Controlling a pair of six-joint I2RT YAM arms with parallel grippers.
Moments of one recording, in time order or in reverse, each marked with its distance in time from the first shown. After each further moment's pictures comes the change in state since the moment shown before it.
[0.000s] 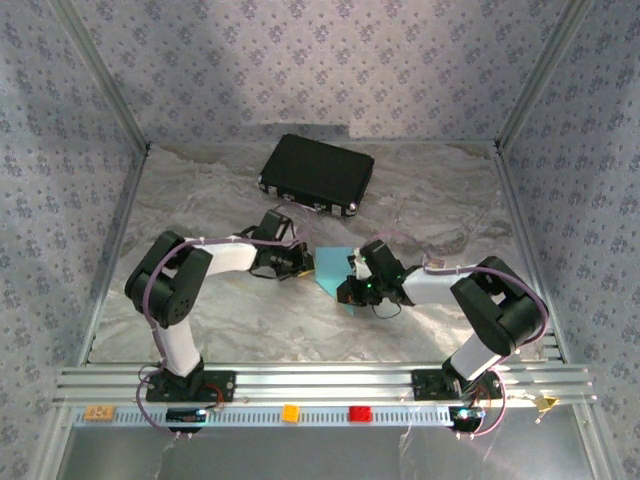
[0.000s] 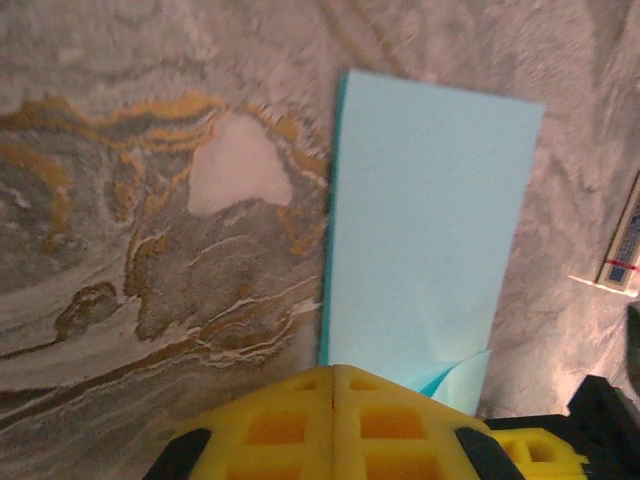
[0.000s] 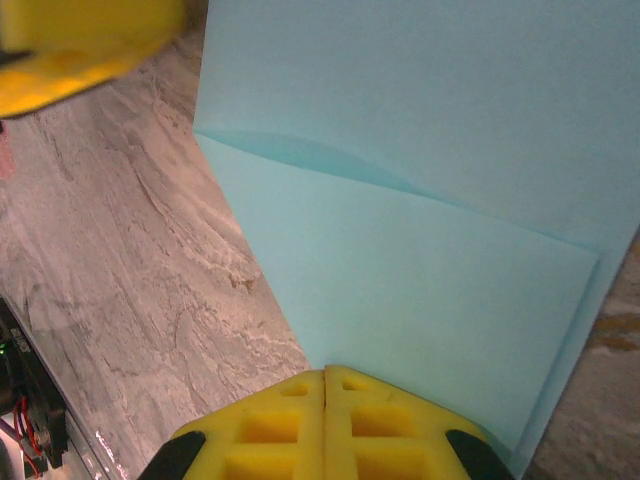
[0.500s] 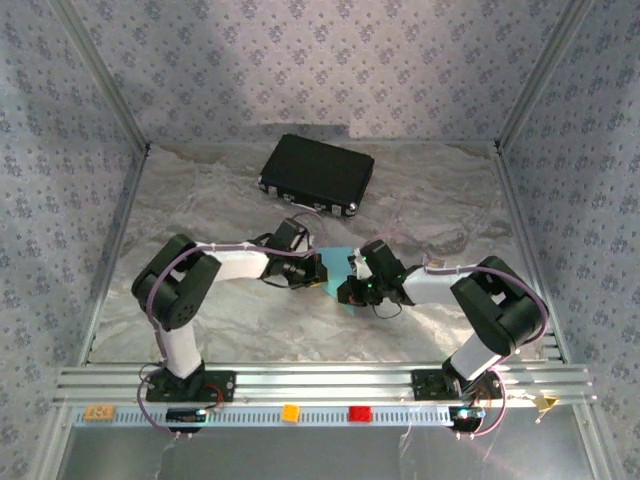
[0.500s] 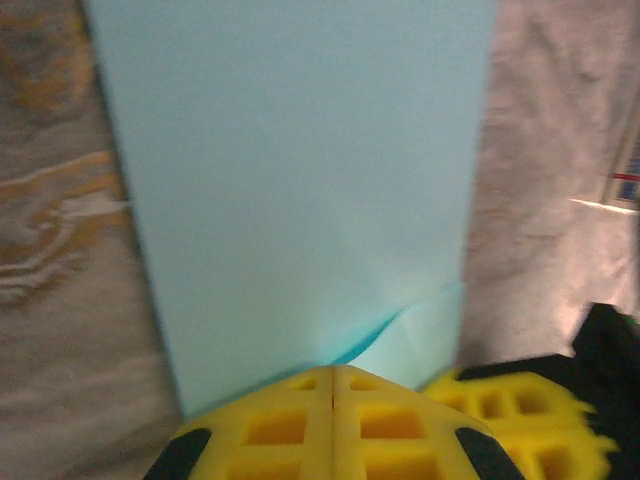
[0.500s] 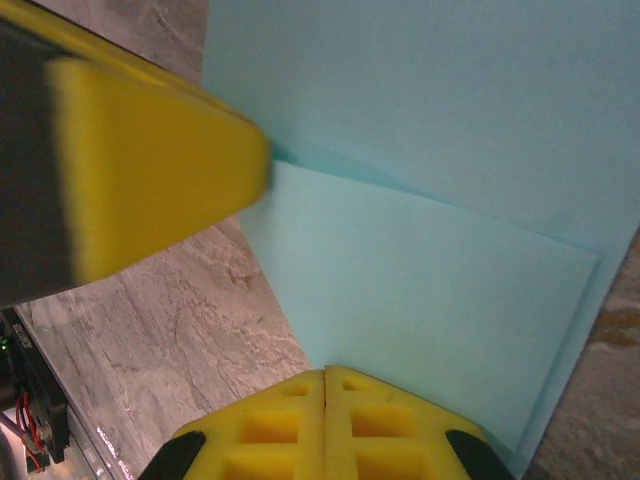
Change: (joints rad) left arm -0.111 0.047 0.005 0.010 0.017 0.000; right arm -0.004 0.000 0.001 -0.005 -0.011 -0.003
